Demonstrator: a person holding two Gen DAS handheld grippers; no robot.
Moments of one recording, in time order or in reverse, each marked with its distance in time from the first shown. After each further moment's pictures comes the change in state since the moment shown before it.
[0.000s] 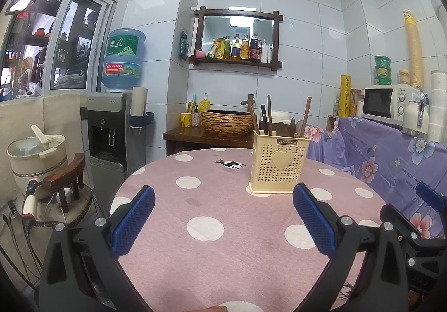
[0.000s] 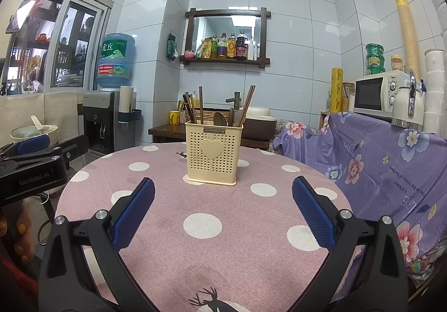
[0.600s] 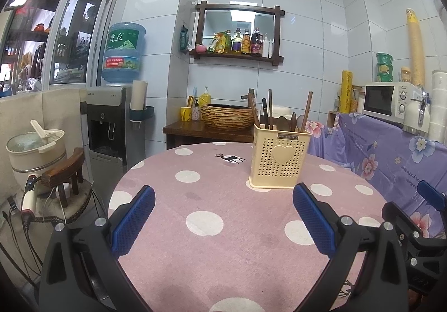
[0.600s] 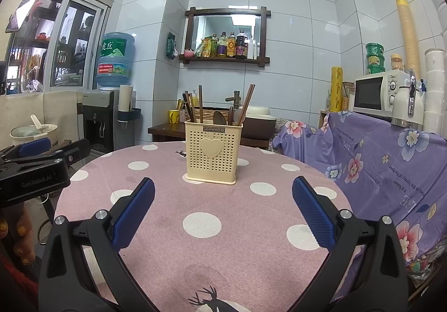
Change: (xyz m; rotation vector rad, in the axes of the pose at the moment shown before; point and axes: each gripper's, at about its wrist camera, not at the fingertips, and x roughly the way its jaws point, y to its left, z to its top) left arm 0.005 0.001 -0.002 -0.008 0.035 -0.001; right arm 0.002 0.002 -0.005 0.000 0.005 -0.004
